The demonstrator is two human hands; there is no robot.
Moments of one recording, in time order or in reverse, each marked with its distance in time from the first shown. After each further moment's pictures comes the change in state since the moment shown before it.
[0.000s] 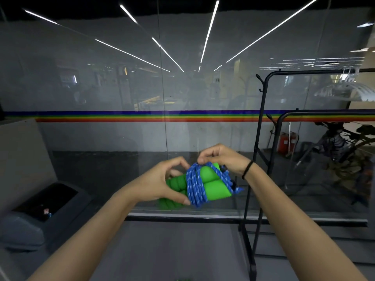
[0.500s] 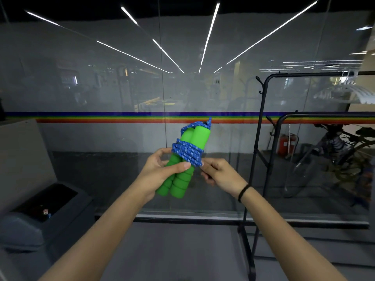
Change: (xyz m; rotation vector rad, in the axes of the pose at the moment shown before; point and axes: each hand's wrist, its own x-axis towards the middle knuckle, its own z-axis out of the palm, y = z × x) left_hand 0.013 0.002 0.010 -0.545 0.473 -0.090; right_hand -0.017 0.021 0.037 -0.016 0.298 -0.044
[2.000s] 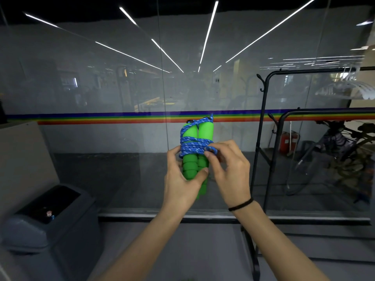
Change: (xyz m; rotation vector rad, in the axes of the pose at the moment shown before) left_hand -0.022 -0.017 0.053 0.267 0.332 0.315; right_hand -0.020 -0.030 0.026 -0.411 0.738 -0.536
